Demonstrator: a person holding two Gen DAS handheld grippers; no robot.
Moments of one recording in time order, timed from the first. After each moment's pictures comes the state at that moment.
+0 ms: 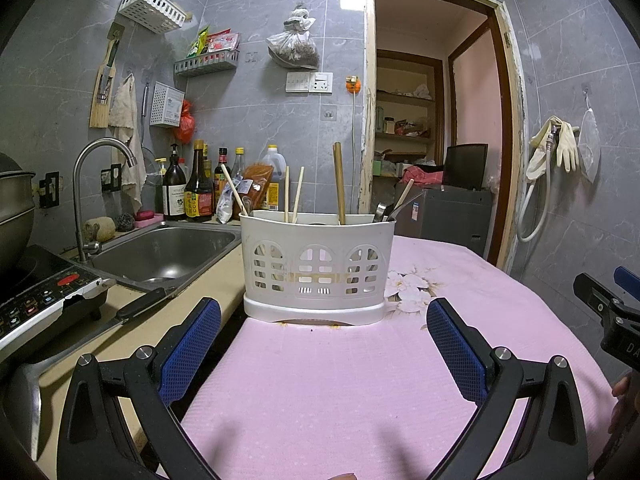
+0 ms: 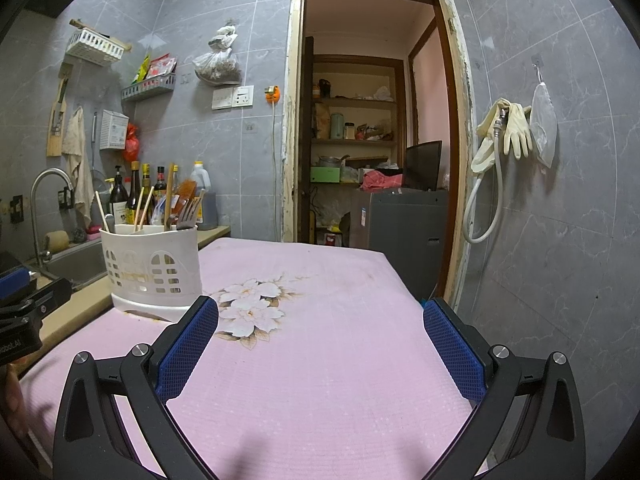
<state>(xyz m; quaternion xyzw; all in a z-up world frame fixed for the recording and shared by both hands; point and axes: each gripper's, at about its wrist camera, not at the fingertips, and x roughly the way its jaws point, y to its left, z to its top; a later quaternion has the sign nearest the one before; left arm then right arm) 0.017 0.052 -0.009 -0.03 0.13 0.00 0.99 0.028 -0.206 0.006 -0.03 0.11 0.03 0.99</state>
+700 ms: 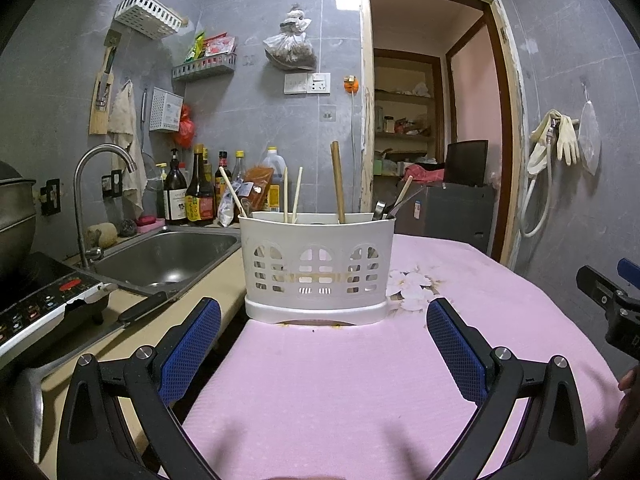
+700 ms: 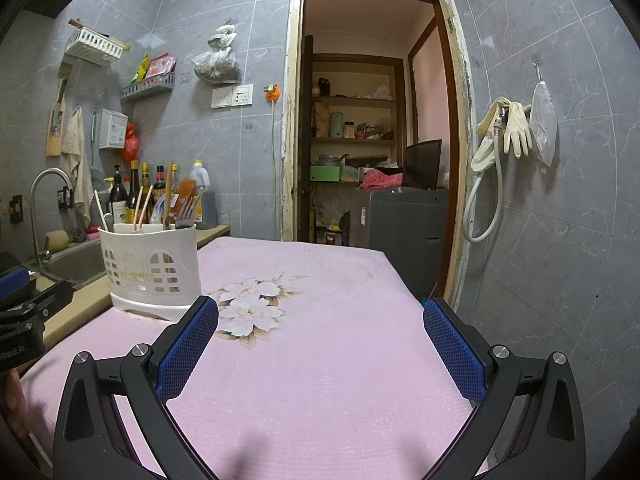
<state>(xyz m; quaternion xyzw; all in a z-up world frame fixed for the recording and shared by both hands) 0.018 0.055 -0.012 -0.02 0.13 0.00 0.99 0.029 -0.207 0.006 -0.03 0.11 0.03 0.99</state>
